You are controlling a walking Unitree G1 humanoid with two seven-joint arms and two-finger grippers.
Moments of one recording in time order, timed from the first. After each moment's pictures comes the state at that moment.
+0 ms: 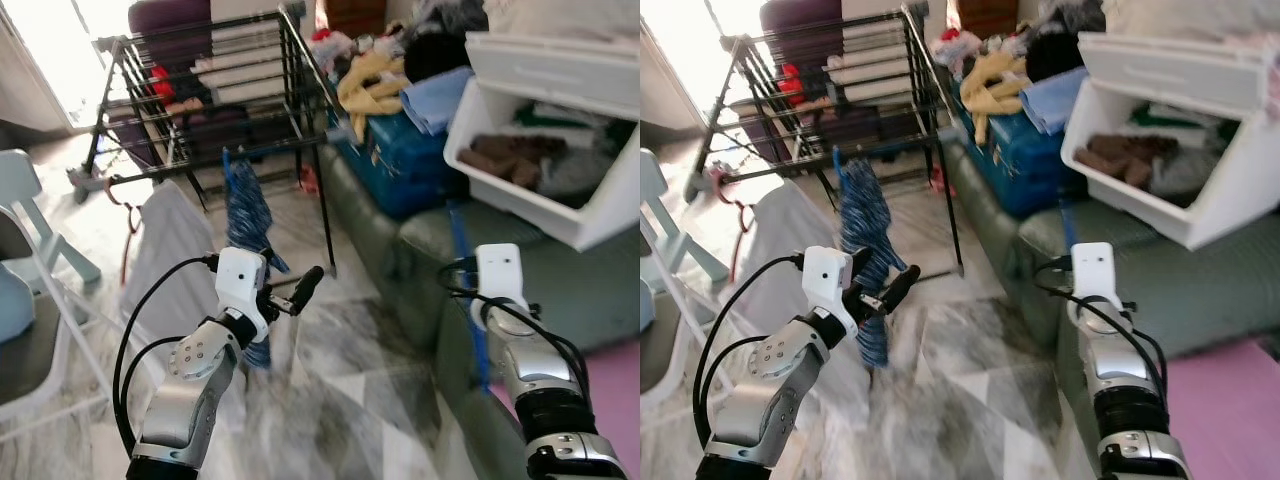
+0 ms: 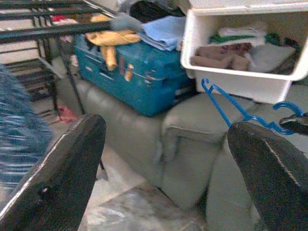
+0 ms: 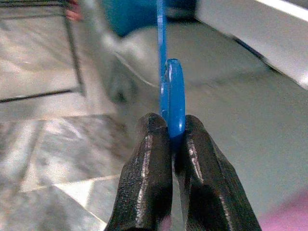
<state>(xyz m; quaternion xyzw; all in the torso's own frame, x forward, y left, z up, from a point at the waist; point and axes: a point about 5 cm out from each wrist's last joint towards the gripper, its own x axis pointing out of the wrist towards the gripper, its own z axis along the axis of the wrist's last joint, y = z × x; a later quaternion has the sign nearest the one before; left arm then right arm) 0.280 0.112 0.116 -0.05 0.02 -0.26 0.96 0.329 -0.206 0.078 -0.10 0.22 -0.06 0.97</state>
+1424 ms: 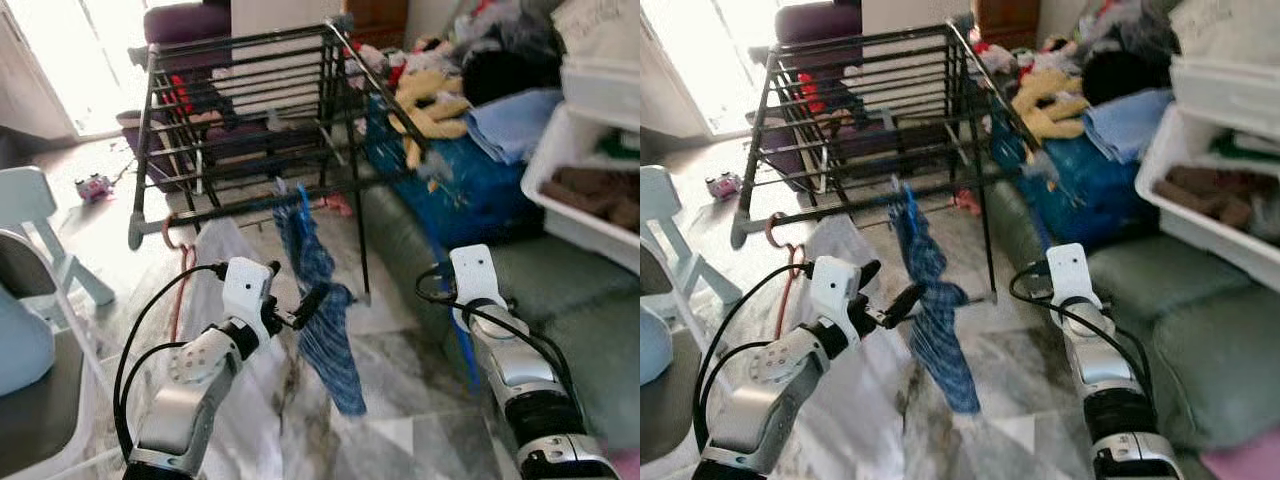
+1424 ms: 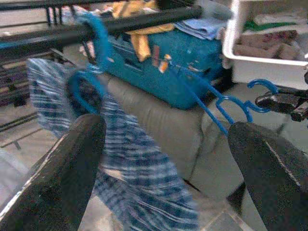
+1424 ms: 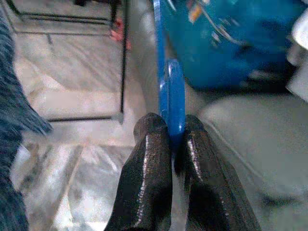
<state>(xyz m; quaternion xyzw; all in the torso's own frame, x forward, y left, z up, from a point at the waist) 0.273 0.110 0.108 -0.03 0.05 -0.29 0.96 0.330 -0.189 0.076 -0.13 0.20 -0.01 0.97</state>
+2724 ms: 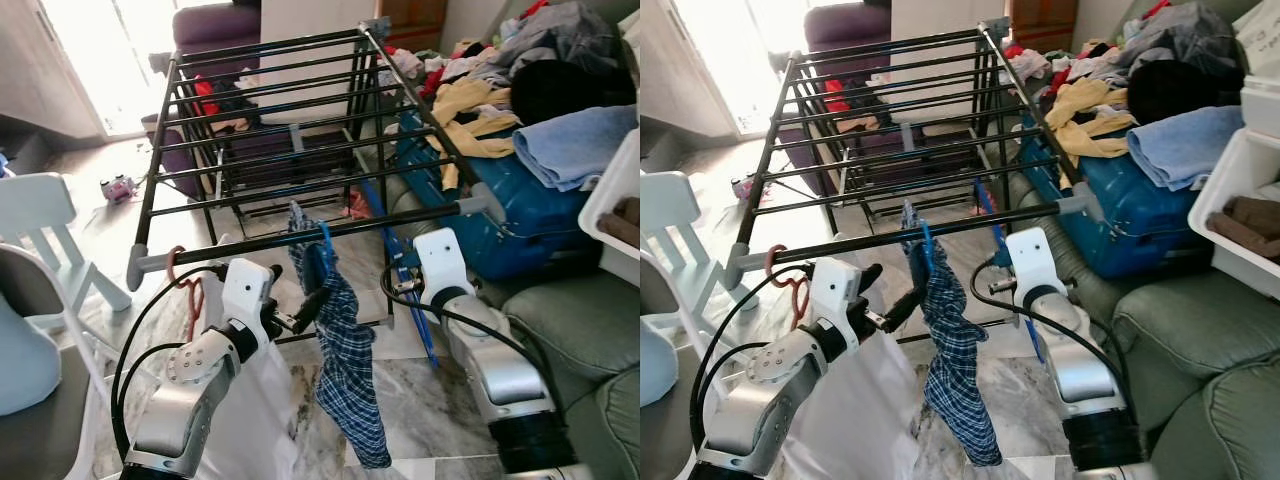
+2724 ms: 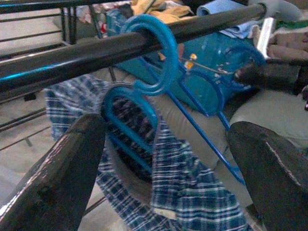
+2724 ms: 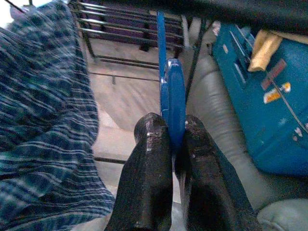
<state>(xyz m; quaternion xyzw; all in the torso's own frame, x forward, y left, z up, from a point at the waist) 0.270 0.107 0.108 -0.04 0.06 -0.31 0.95 0.314 -0.140 0.124 -0.13 0.14 0.10 0.98</state>
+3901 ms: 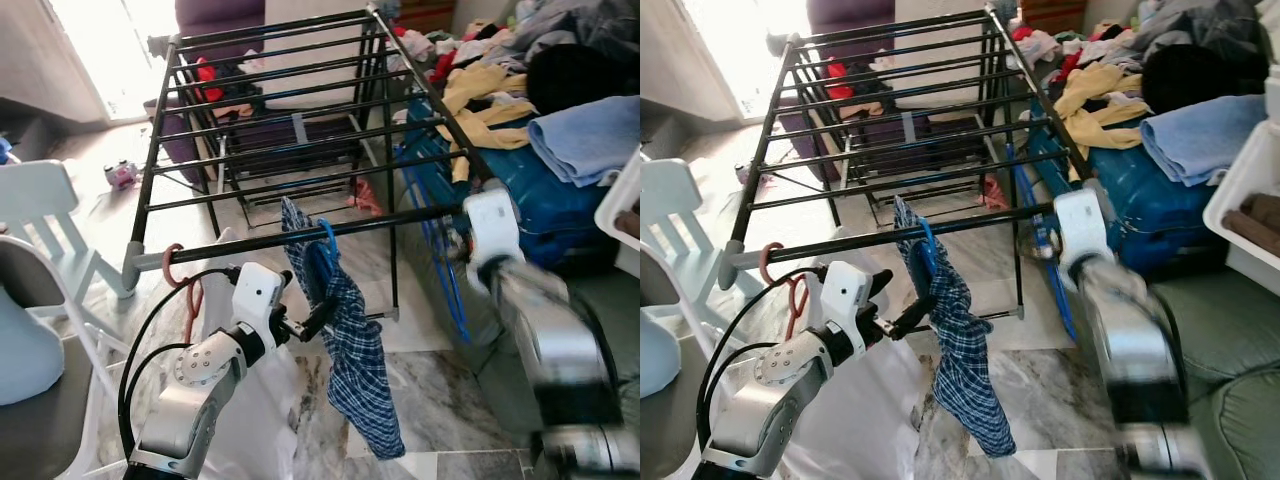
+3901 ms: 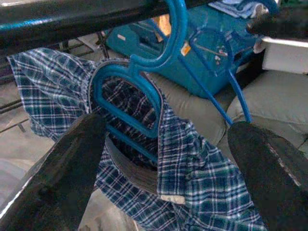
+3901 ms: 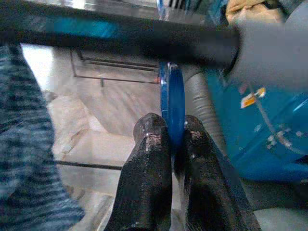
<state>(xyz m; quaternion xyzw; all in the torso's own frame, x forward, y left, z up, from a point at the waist) 0.268 0.101 0.104 -0.03 0.08 -0.33 0.94 0.324 -0.191 0.144 -0.11 0.13 0.07 0.98</state>
